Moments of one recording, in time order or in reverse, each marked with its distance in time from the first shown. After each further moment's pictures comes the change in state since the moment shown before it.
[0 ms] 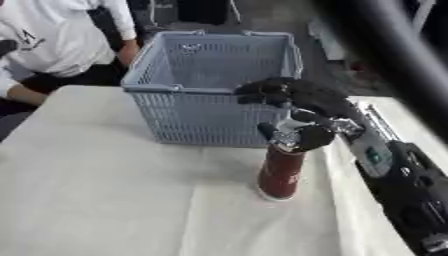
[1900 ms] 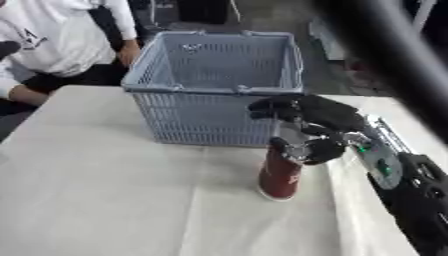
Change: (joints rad) left arm 0.003 0.000 0.000 0.000 0.000 0.000 -0.003; right arm 0.049 -0.036 0.015 0.014 0.029 -0.005 -0.005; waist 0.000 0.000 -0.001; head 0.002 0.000
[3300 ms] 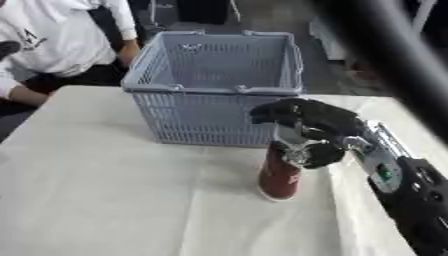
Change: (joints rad) left arm 0.000 0.000 0.000 0.000 0.000 0.001 -0.001; right arm 0.010 0.011 0.004 0.018 0.001 0.015 0.015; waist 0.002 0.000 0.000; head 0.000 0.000
